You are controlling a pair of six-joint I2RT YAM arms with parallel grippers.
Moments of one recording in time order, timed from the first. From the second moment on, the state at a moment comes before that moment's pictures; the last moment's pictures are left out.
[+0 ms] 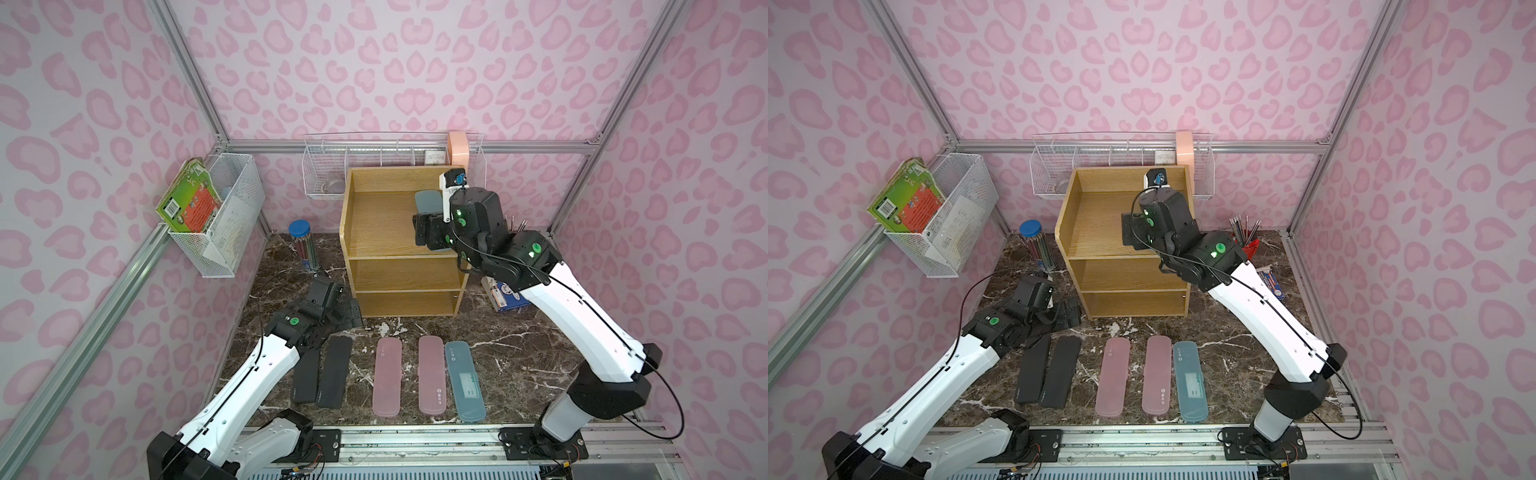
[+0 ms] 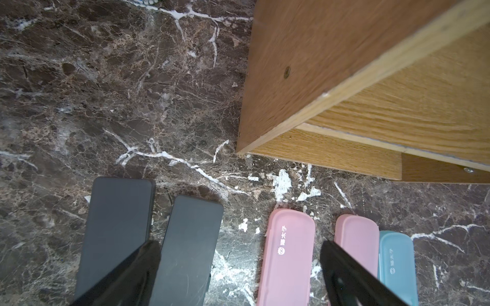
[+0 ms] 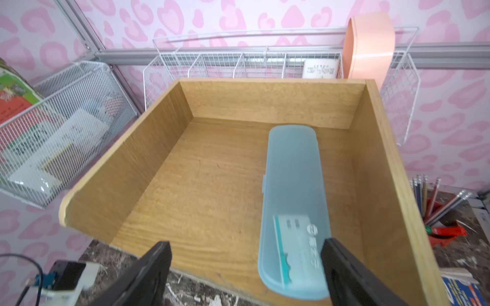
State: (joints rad) left arm -0.44 1.07 0.98 -0.84 -0.15 -0.63; right arm 0.90 1.60 2.03 -0.85 0.46 0.34
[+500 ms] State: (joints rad) left arm -0.43 1.05 0.90 -0.87 -0.14 -0.66; right arm 1.09 1.15 1.01 -0.85 0.43 0.71
